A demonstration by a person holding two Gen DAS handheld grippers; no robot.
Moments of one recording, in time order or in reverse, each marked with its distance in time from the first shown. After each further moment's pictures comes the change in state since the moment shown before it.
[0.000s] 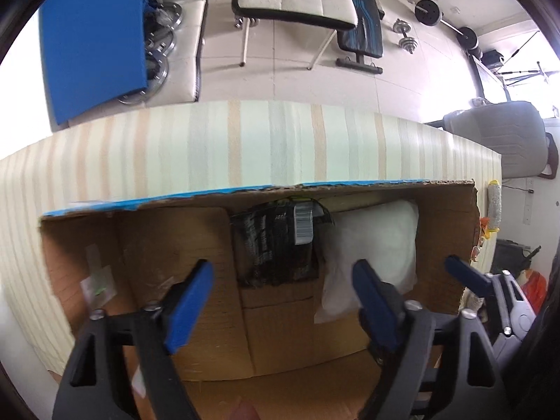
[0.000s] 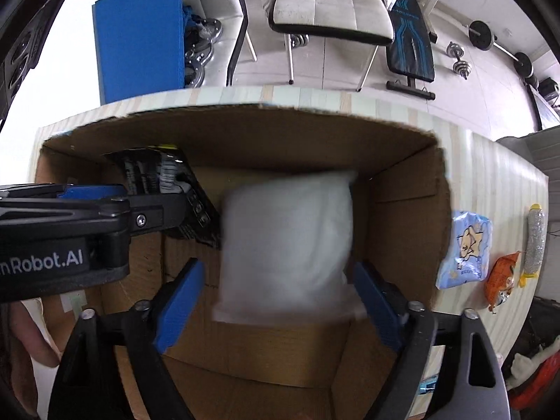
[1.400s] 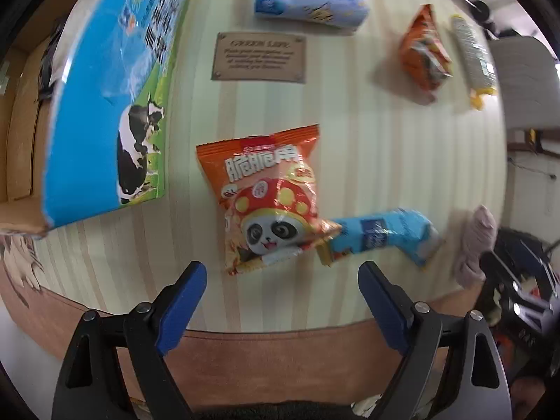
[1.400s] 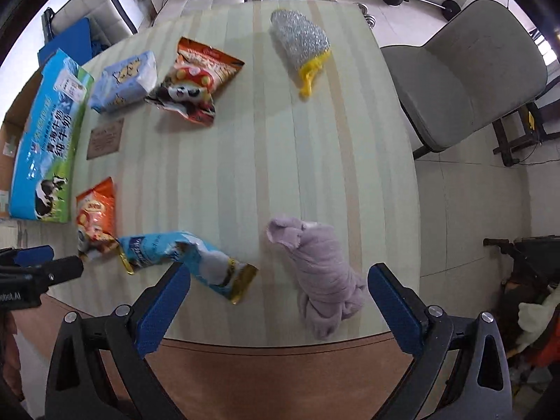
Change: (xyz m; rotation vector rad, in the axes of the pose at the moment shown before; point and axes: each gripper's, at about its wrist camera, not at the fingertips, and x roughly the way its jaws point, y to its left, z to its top) left arm 0.140 -0.263 -0.197 -0.095 0.081 0.088; right arm -0.026 -0.377 -0.277 0.162 -0.039 -0.077
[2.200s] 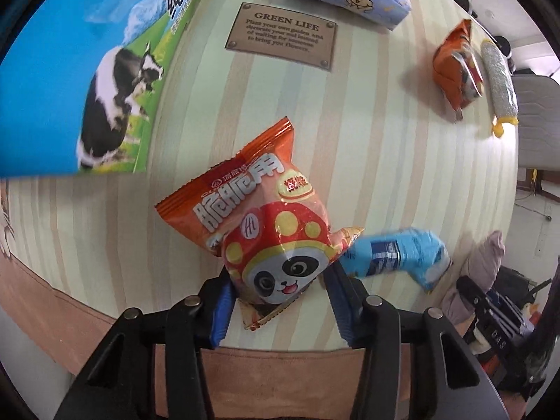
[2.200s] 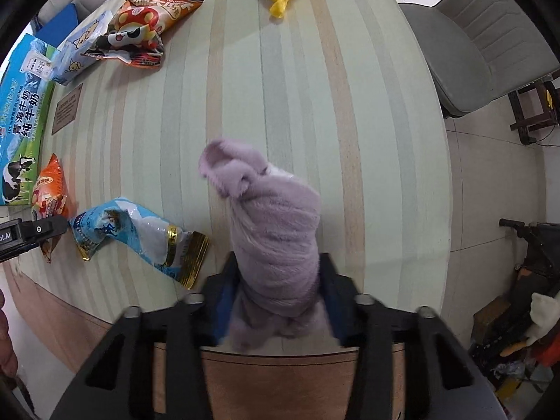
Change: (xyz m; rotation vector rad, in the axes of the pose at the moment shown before) left arm 0.014 0.011 0.000 -0.121 -0.030 -0.060; right arm 0.070 -0.037 -0.023 0.045 0.118 0.112
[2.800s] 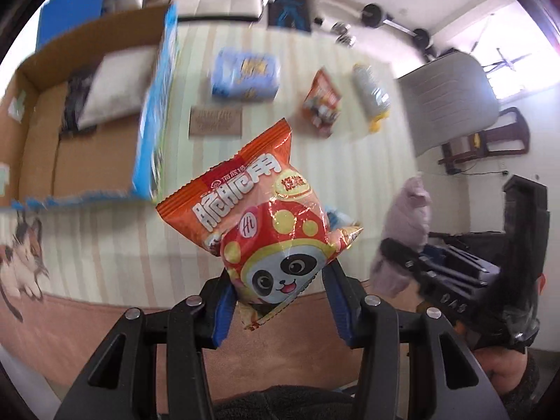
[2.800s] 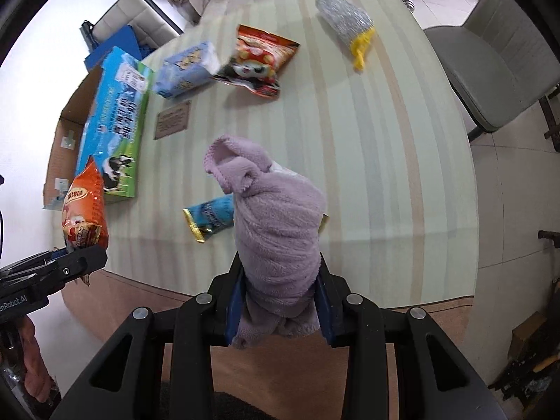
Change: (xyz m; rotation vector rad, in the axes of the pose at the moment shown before) left arm -0.146 -0.023 -0.046 0.257 -0.216 -0.145; right arm -0.107 0.070 -0.027 -0.062 -0.132 0.215
